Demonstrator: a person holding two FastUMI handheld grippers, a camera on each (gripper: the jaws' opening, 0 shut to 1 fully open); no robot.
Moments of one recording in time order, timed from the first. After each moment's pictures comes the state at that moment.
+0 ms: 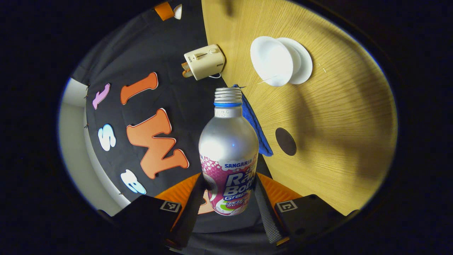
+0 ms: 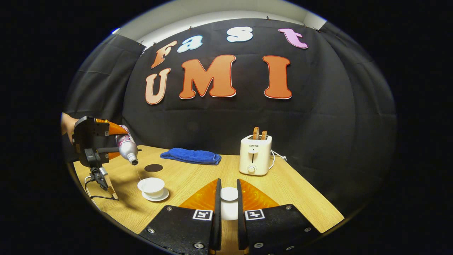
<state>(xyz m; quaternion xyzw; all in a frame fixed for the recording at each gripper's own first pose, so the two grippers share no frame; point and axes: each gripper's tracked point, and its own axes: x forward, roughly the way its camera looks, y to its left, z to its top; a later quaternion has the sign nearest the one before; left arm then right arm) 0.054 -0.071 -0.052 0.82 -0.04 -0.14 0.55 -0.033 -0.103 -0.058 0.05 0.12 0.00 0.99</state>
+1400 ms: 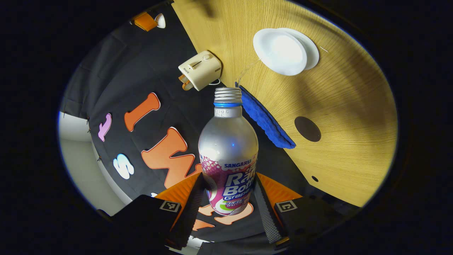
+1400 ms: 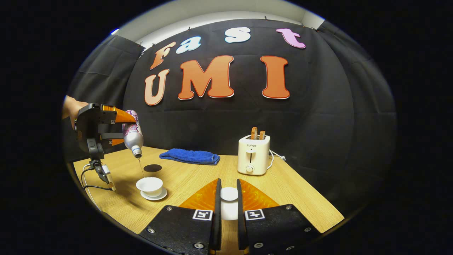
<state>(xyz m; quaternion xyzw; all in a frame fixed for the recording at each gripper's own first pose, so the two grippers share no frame) 0.067 -0.107 -0.009 0.88 -0.11 -0.13 0.44 -0.036 -0.113 -0.060 0.05 0.12 0.00 0.99</state>
